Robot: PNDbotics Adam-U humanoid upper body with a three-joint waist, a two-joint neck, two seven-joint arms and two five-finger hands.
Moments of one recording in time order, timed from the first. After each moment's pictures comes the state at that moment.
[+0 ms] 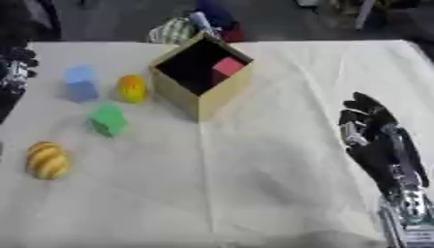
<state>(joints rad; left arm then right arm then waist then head) -0.04 0.42 0.19 -1.88 -0.12 0.01 0.17 -0.25 -0.17 0.11 -1.63 0.06 -0.08 0.00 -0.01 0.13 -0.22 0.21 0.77</state>
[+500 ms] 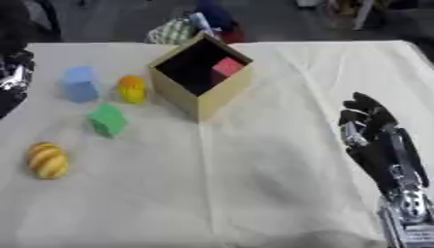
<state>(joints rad) -0.02 0.64 0.17 -1.84 -0.19 -0.03 0.00 -0.24 -0.17 0.11 -1.63 0.07 -0.08 0.00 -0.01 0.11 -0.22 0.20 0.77</state>
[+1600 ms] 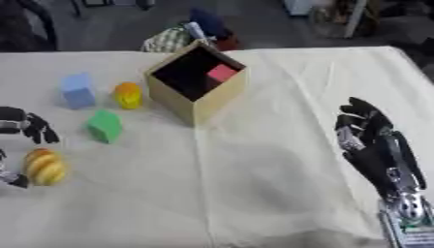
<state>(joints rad) -0.12 1.00 -0.12 -1.57 -0.47 -0.21 -0.81 -0.23 -0.19 0.12 -1.63 0.07 -0.08 0.01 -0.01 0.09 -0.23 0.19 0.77</state>
